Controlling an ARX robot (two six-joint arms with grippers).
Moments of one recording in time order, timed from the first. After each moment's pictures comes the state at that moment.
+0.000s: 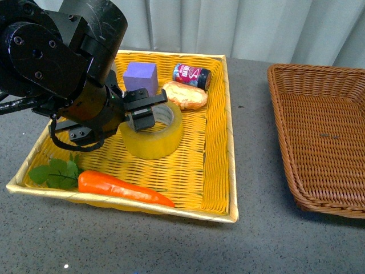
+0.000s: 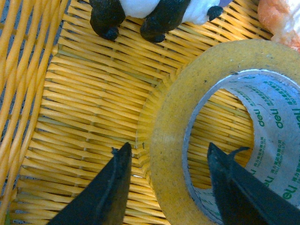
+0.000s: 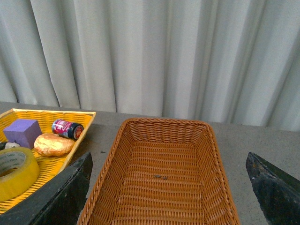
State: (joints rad) left arm -0.30 2.12 1.08 0.11 -0.13 -0.53; right arm 0.00 0.00 0.01 0.00 0.00 -0.01
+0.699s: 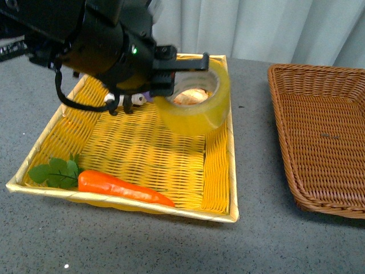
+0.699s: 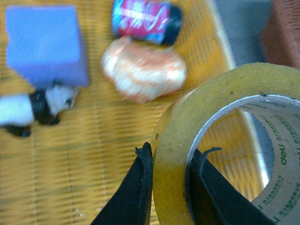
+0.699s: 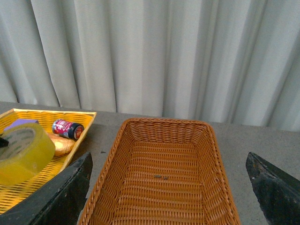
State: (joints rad) left arm -0.39 1.94 1.08 0.19 0.00 -0.19; right arm 0.00 0.00 0.01 0.00 0.00 -0.01
